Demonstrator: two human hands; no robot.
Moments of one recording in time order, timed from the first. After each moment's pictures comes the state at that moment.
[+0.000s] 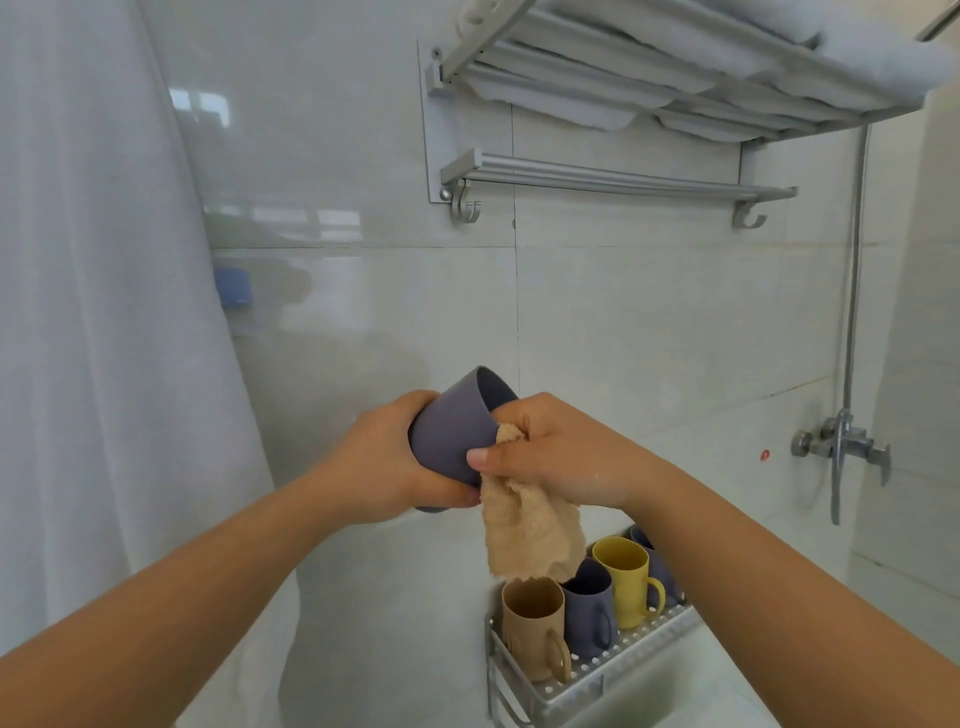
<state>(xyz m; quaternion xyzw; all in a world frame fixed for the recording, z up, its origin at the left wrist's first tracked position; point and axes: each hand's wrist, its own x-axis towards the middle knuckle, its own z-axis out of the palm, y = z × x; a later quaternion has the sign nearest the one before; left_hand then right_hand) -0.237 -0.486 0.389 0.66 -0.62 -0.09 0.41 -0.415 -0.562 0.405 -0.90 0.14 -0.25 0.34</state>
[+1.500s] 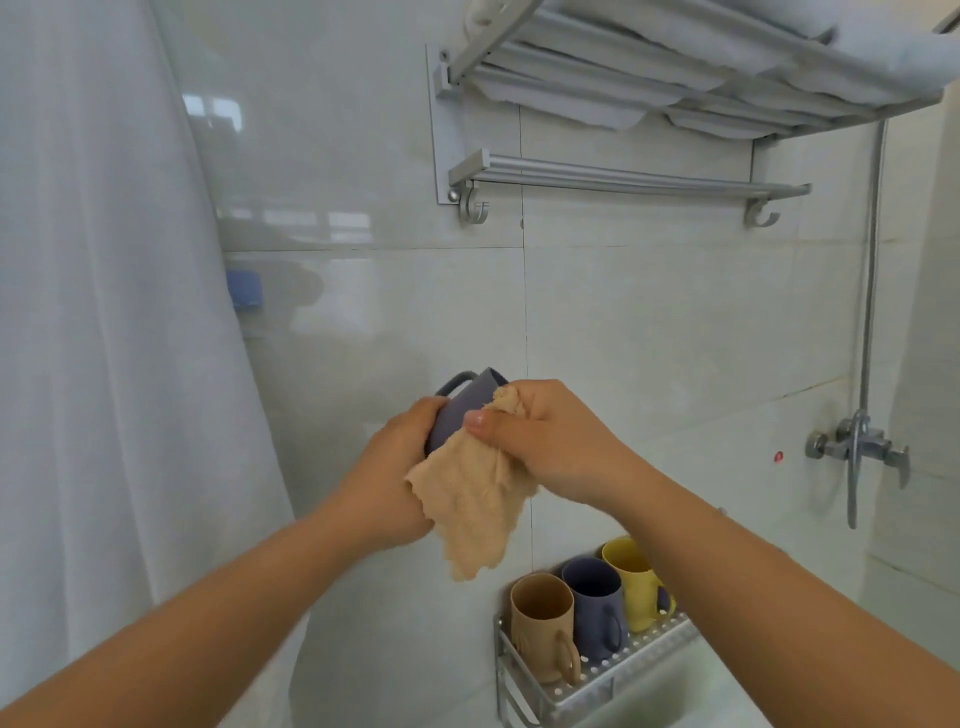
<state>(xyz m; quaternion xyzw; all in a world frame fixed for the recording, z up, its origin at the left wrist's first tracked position) -0.251 -0.477 0.379 0.65 -0.63 -0.04 0.43 -0.403 -0.550 0.406 -0.83 0.17 -0.36 0.38</state>
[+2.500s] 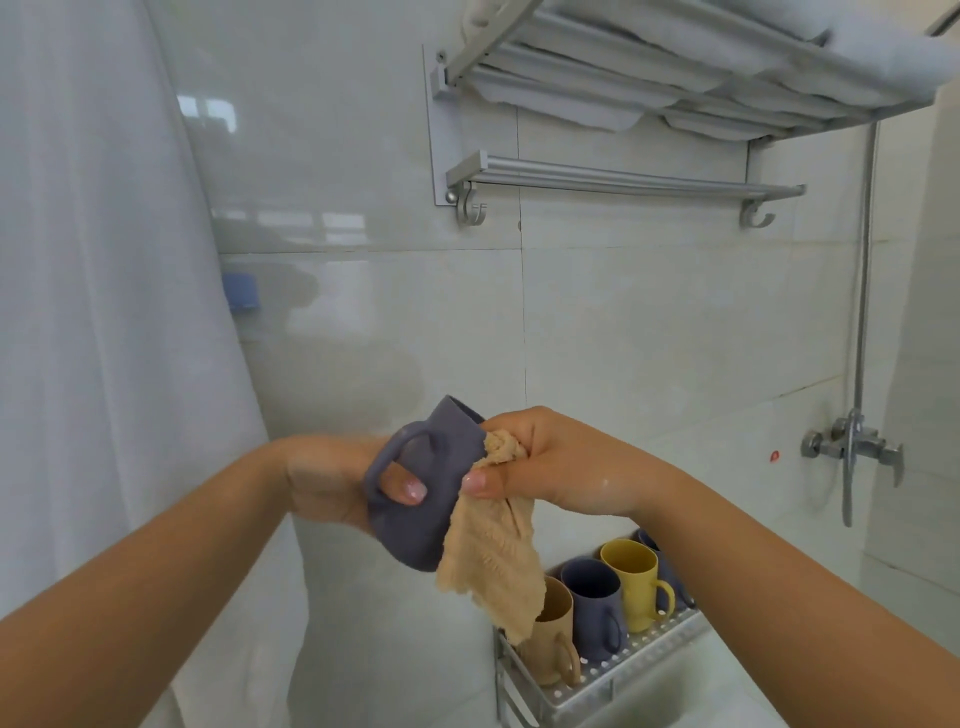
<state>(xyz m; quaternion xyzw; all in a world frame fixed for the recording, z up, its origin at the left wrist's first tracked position) -0.200 -0.477 0.409 0.51 -0.63 -0.53 0.25 -0.412 -0.564 0.402 -0.89 0.08 -0.21 0.40</state>
